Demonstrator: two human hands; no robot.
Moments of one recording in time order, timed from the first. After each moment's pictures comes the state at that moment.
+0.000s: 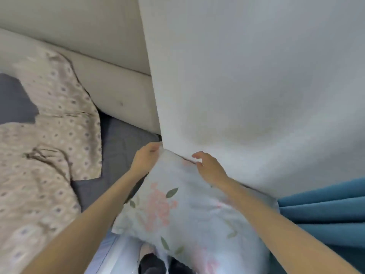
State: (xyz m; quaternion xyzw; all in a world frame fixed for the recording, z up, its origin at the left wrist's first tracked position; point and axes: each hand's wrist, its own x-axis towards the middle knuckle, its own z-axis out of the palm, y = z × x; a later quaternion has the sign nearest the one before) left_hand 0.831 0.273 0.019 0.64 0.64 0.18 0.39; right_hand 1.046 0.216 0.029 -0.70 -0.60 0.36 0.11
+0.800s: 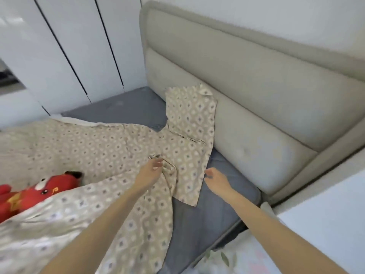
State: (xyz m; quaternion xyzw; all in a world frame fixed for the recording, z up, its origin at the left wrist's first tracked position) left_hand 0.423 0.263 0.090 0.40 0.77 0.34 0.35; right_hand 0.637 0.350 0.045 -0.57 -0.67 0.46 0.08
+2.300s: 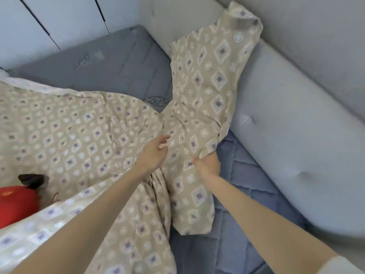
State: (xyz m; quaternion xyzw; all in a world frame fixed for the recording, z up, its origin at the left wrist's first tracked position) left_hand 0.286 0.515 -0.070 0.38 0.78 0.27 0.42; right_hand 0.440 0.576 -0.153 -0.72 -0.49 0.48 0.12
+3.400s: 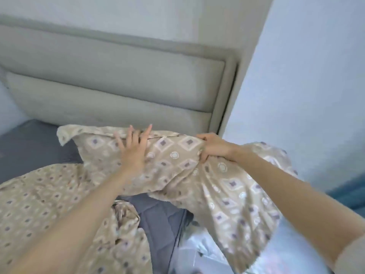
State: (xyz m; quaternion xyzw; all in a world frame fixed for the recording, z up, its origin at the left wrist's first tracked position) left_hand 0.504 0.343 0.123 0.81 0.58 0.08 -0.03; right_hand 0.763 0.282 0.199 -0.65 -0.58 0.45 0.18
